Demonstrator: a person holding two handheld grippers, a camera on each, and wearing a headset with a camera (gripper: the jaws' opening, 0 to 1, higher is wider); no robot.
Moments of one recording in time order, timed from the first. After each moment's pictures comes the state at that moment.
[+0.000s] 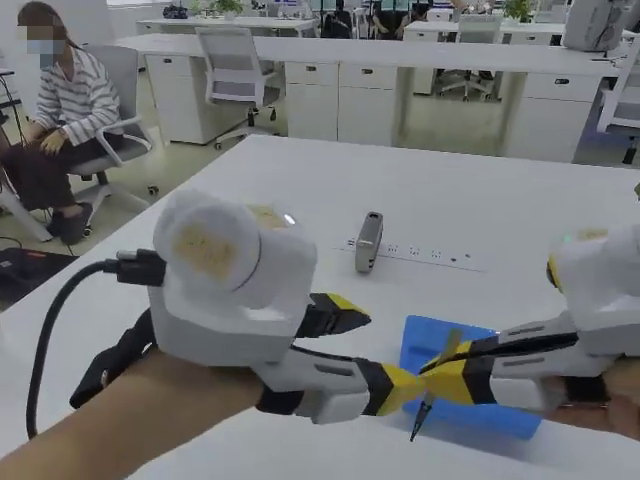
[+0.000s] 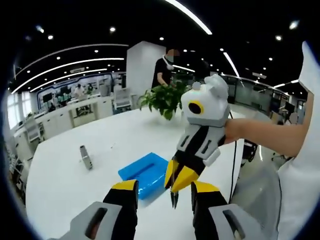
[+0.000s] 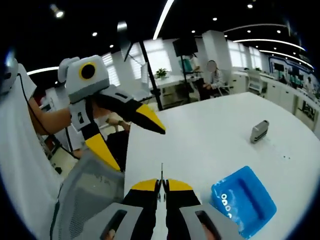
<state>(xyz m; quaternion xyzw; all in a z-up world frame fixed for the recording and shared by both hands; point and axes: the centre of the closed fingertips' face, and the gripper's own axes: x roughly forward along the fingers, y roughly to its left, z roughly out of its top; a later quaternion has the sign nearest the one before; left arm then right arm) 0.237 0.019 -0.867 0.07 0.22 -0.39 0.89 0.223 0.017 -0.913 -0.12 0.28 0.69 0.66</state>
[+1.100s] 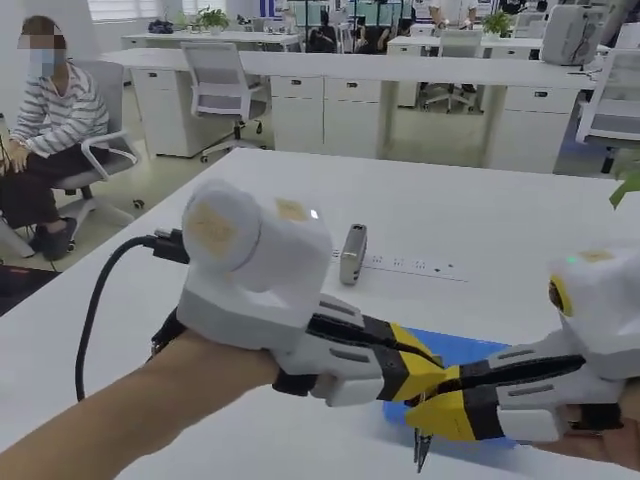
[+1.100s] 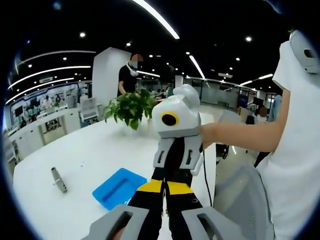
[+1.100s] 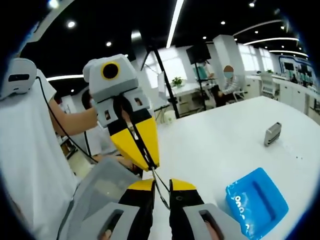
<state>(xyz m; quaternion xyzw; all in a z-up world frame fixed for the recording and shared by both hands) 0.224 -0.026 -0.852 0.08 0.18 -0.52 0.83 0.209 0.002 -0.902 -0.06 0.26 0.73 0.63</state>
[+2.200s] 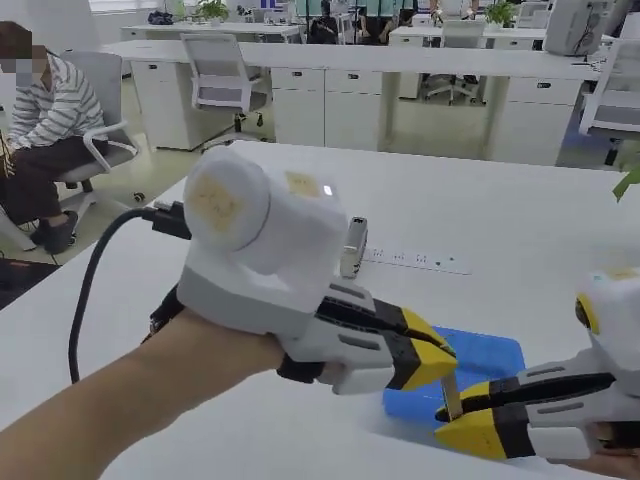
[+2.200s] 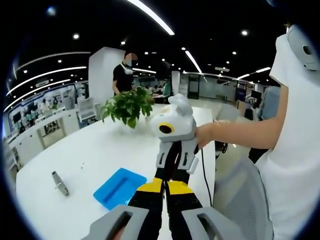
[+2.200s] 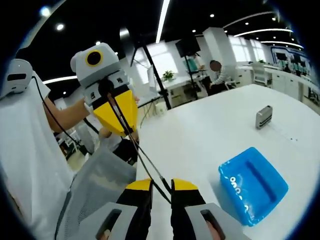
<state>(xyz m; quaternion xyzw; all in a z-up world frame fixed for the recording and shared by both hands) 0.222 -0.030 -0.857 0.11 0.20 -0.53 0.82 0.215 -0.026 -0.930 -0.06 0.30 0.70 0.65</state>
